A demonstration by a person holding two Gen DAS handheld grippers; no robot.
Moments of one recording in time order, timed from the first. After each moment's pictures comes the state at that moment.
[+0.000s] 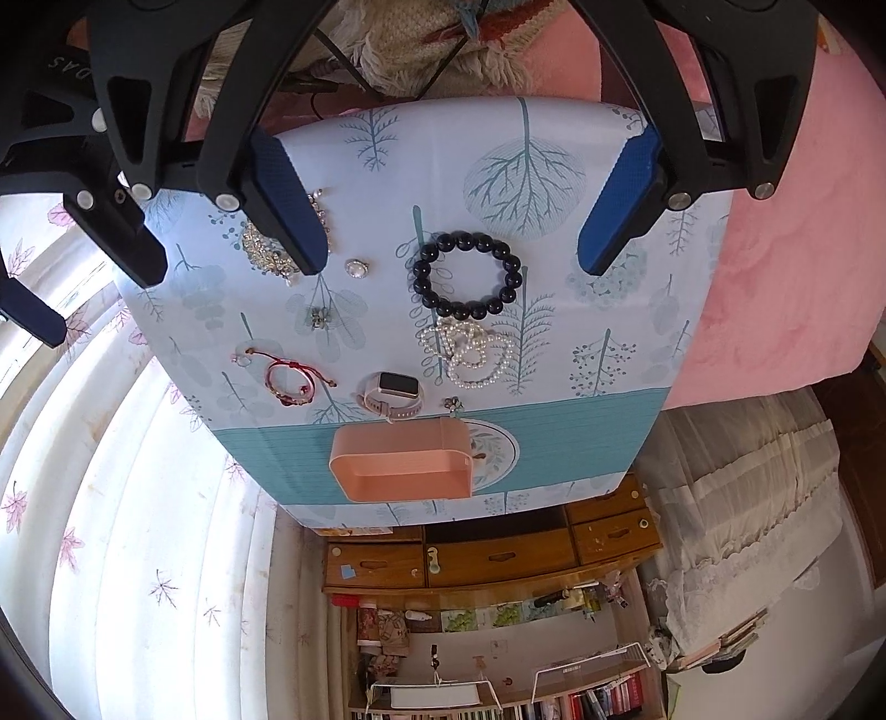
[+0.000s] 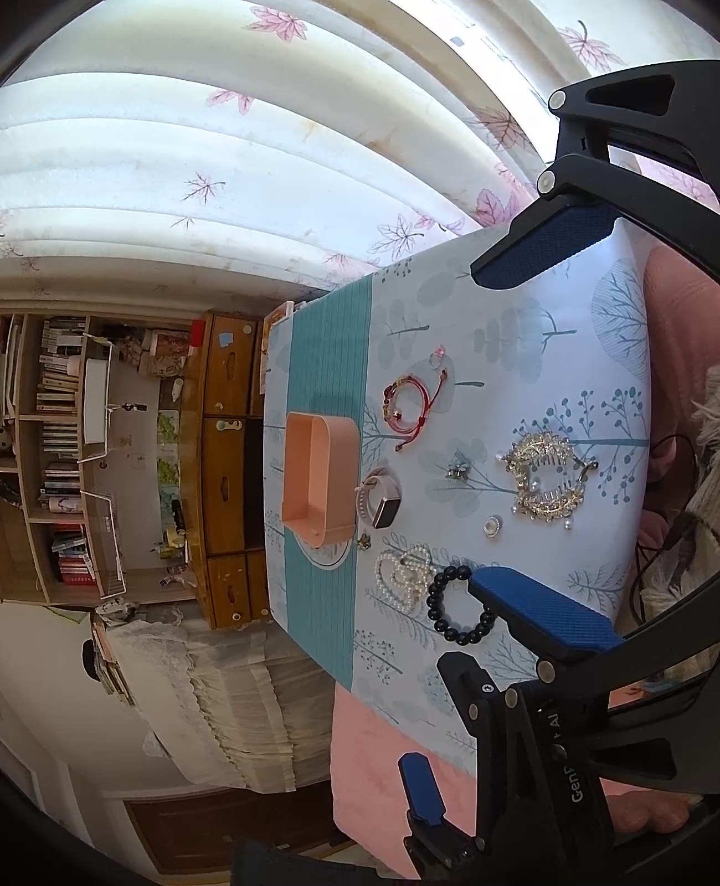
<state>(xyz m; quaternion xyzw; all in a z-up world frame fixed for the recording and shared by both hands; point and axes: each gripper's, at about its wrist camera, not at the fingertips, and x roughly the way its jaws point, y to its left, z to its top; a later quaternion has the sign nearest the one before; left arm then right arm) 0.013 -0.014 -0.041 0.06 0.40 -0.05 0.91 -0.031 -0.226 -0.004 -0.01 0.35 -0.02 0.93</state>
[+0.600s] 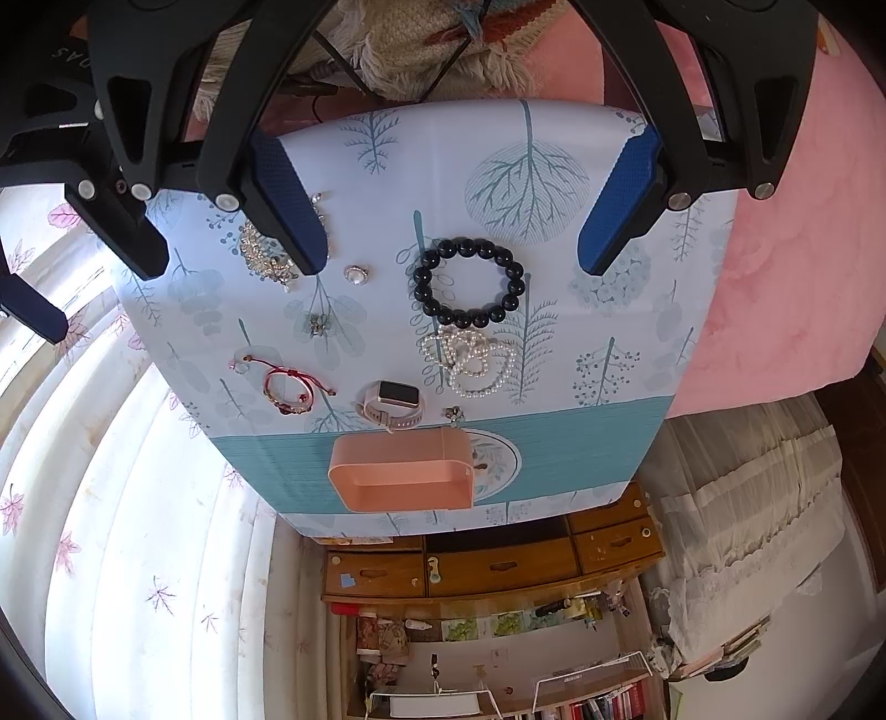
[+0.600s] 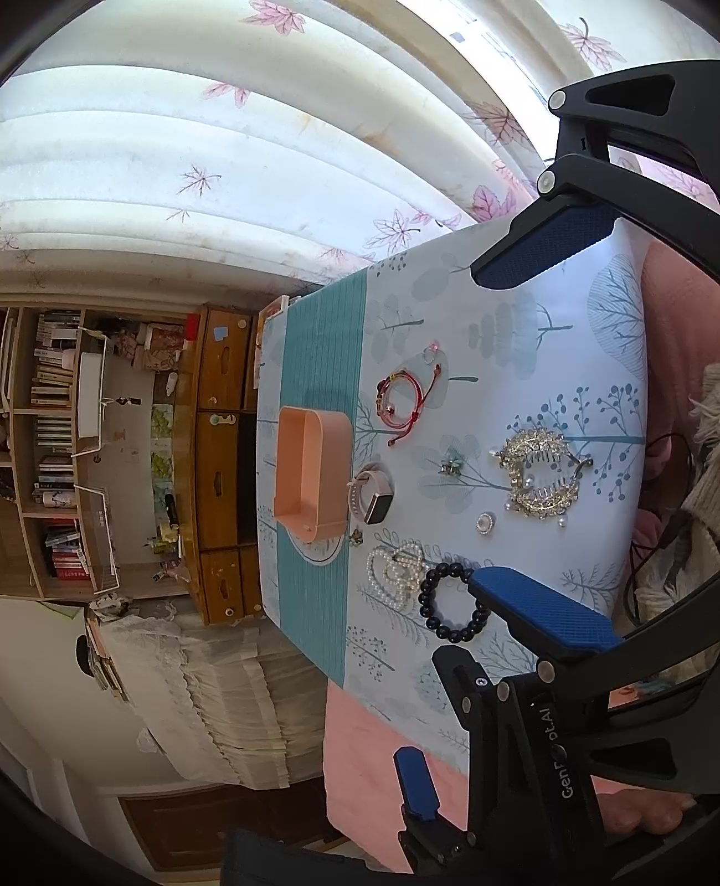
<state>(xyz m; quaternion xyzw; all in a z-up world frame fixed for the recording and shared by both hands) 0.017 -0.013 -0.047 0.06 0.41 -0.05 0.91 -0.027 -0.225 -0.009 -0.01 0.36 -0.01 0.93</state>
